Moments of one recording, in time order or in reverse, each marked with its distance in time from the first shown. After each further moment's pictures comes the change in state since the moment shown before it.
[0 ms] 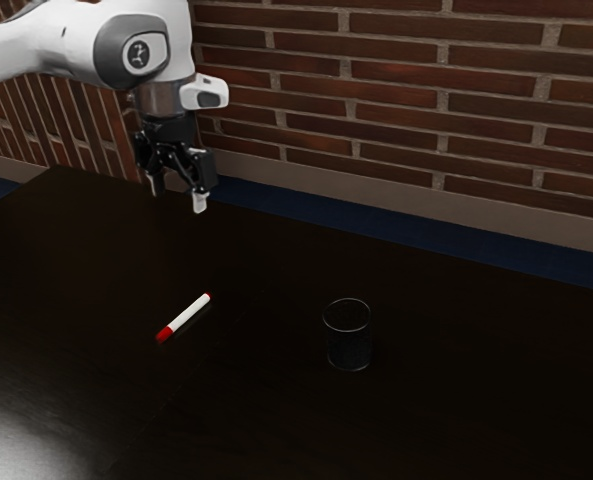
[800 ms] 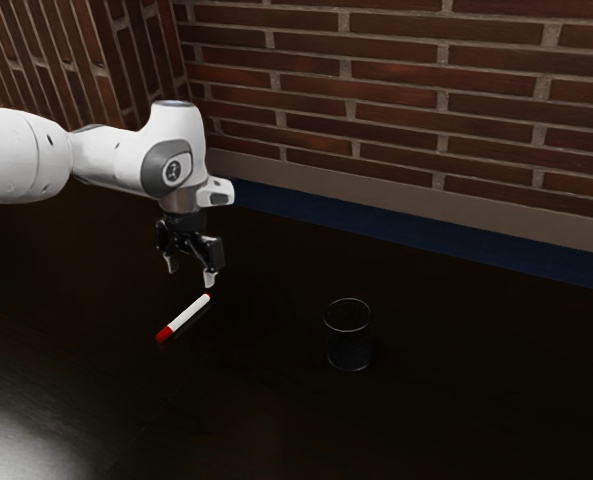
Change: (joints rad) arm 0.018 0.303 0.112 -0.112 -0.028 0.354 0.074
